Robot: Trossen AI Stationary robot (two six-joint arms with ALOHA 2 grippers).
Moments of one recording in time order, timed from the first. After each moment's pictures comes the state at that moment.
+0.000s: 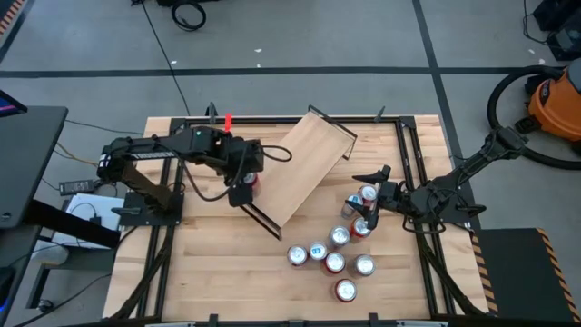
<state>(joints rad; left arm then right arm) 0.02 1.52 1.65 -1.35 -0.11 -0.15 0.55 0.82 0.36 0.37 0.90 0.04</state>
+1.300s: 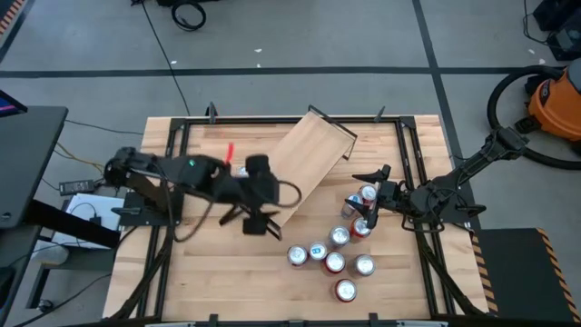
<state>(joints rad) -0.30 1.64 1.87 -1.11 -0.36 -0.09 0.54 0.82 0.36 0.37 0.90 0.03</state>
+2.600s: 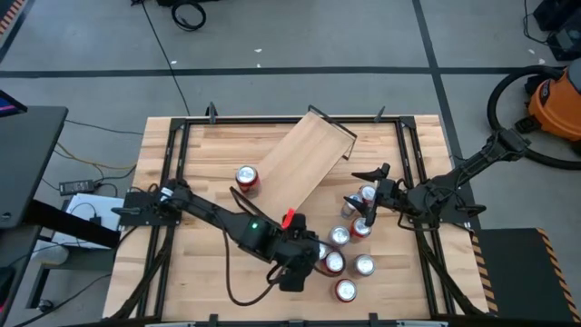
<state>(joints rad) -0.43 2.10 2.17 -1.06 -0.27 -0.33 0.51 0.82 0.36 0.34 0.89 0.04</state>
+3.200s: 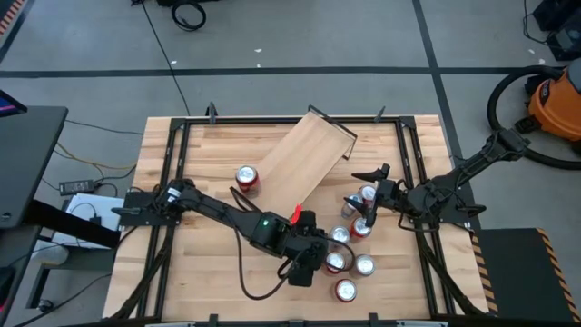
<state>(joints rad) -0.41 2.14 2.17 -1.00 -0.25 -0.23 0.52 0.82 0.36 0.34 0.89 0.04</state>
